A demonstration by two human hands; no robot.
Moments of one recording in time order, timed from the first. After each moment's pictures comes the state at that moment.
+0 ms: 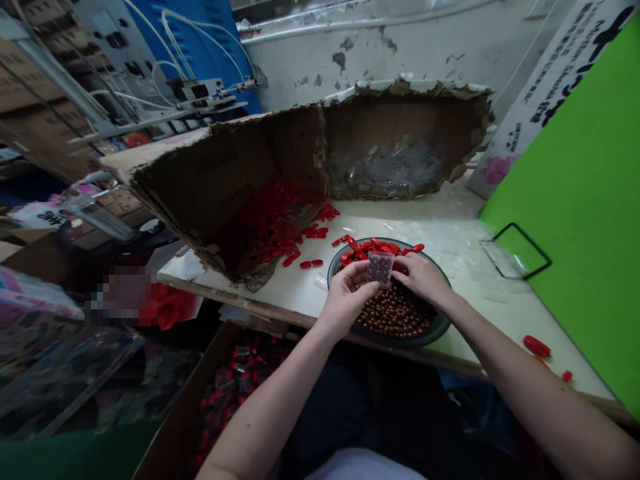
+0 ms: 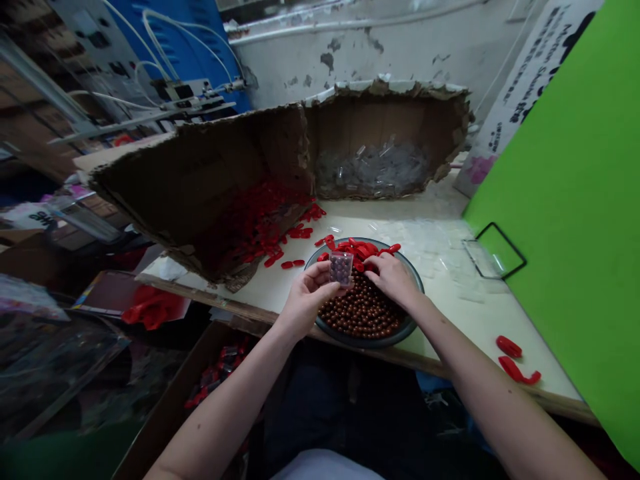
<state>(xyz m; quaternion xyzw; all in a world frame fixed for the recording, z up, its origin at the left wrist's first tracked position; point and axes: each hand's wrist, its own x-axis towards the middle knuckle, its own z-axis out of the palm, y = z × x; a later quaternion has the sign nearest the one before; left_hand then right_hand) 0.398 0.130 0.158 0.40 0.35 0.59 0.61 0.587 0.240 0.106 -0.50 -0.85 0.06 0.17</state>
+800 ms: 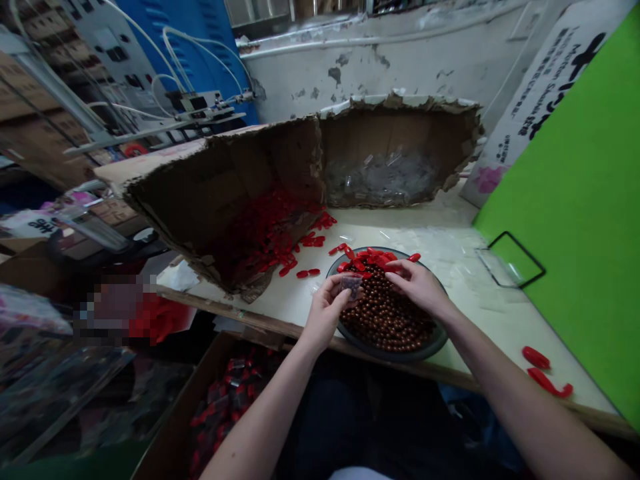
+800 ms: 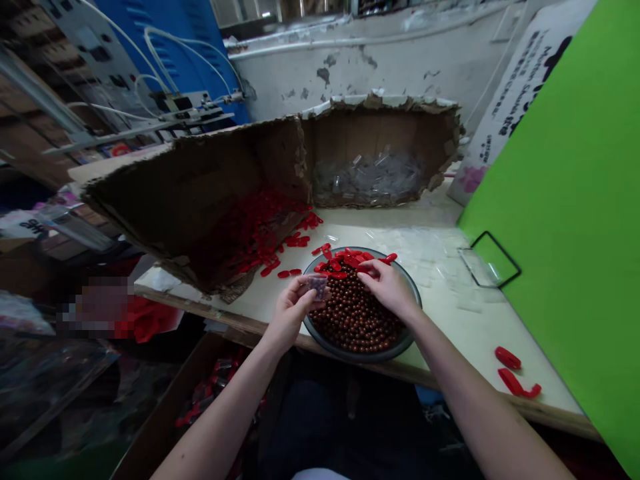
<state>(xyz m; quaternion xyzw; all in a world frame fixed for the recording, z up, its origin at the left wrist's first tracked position) 0.369 0.135 0.125 0.42 0.39 0.59 0.57 0.577 0.228 0.119 -0.52 -0.70 0.36 0.33</state>
